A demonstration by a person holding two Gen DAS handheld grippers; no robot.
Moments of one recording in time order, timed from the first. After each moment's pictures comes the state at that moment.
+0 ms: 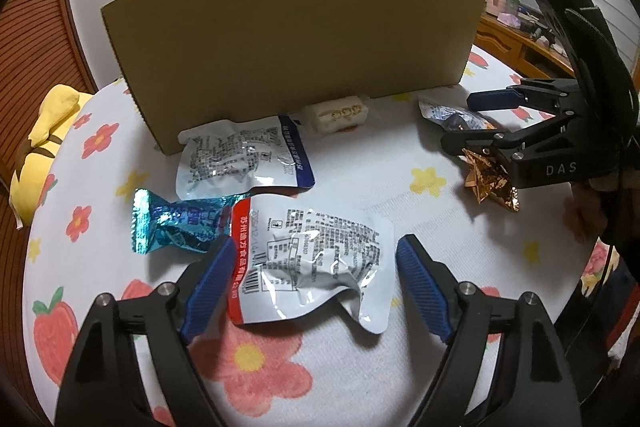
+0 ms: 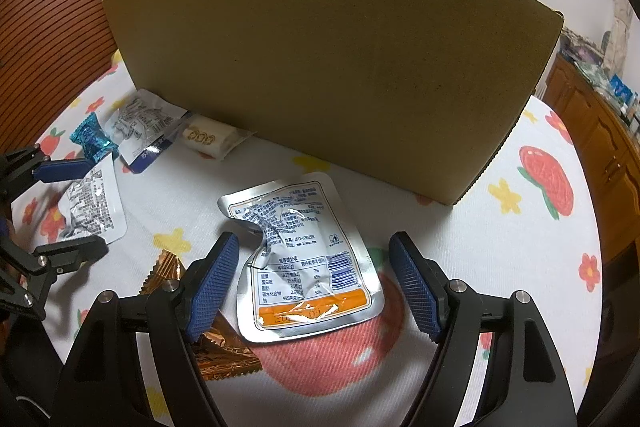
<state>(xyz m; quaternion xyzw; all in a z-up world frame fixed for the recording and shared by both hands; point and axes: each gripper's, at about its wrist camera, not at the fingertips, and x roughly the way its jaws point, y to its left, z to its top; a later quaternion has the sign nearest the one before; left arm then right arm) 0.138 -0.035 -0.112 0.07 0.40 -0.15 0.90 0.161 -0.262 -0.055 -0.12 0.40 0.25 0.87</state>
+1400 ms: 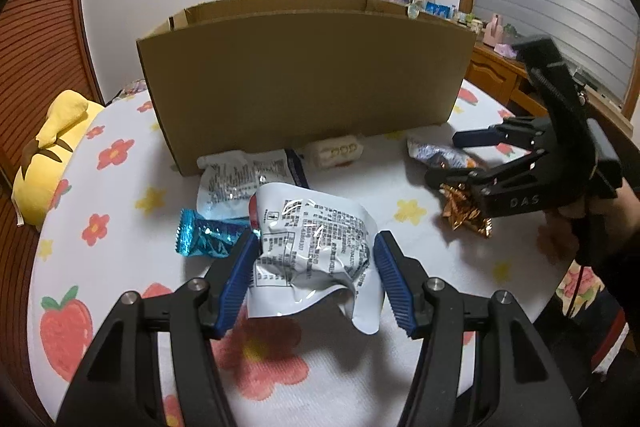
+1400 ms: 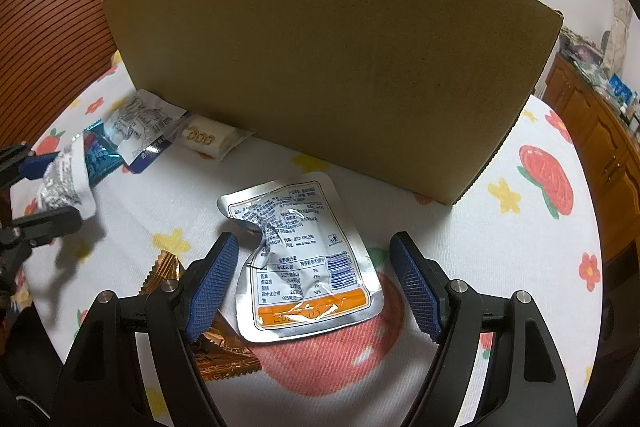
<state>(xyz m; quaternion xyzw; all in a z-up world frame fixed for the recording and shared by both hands) 0.119 -0.025 -0.089 0.03 0.36 -0.15 0.92 0.161 -0.262 -0.055 -0.12 0.40 0.25 0.87</state>
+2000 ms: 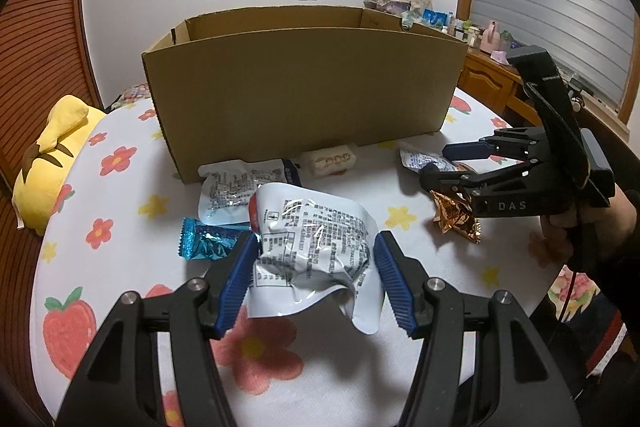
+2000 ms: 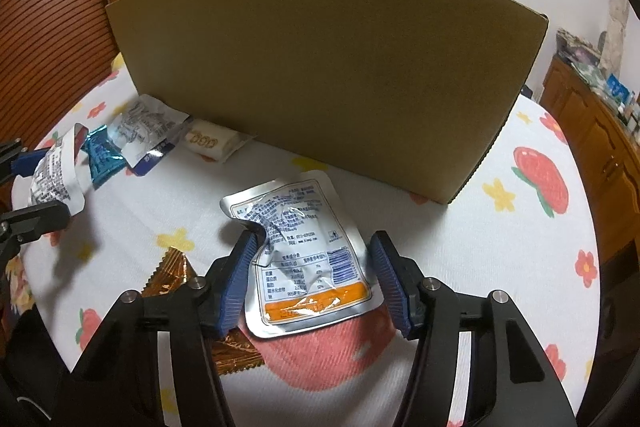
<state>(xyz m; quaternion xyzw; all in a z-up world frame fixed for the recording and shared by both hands) 0.113 -0.025 -0.082 0.03 0.35 -0.15 0.92 0.155 -0.261 -0.053 -0.11 0.39 0.25 0.88</state>
